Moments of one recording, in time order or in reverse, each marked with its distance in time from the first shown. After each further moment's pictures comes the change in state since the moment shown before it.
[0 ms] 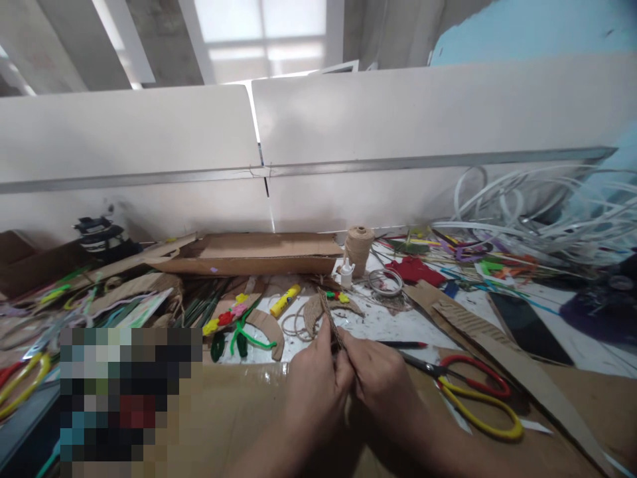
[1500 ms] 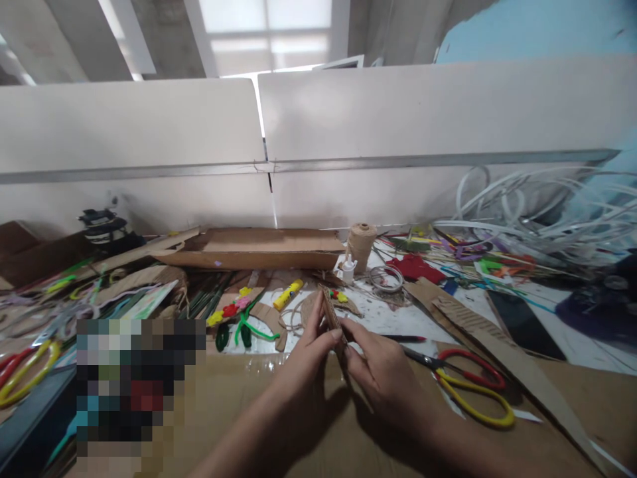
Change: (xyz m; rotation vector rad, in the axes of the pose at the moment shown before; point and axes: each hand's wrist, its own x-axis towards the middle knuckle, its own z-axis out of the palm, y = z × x) left_hand -0.005 -0.004 -0.005 -1.226 -0.145 -0.215; right_hand 0.009 -0.002 -0.016 0.126 -0.118 0.150
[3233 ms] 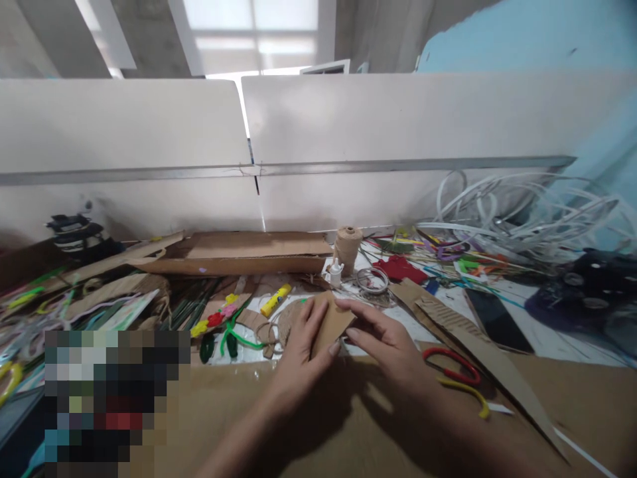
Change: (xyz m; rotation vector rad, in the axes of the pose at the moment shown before) left_hand 0.035 -0.011 -0.033 0.776 -0.111 0.392; right_hand 0.025 0.013 -0.035 0.760 -0.006 0.471
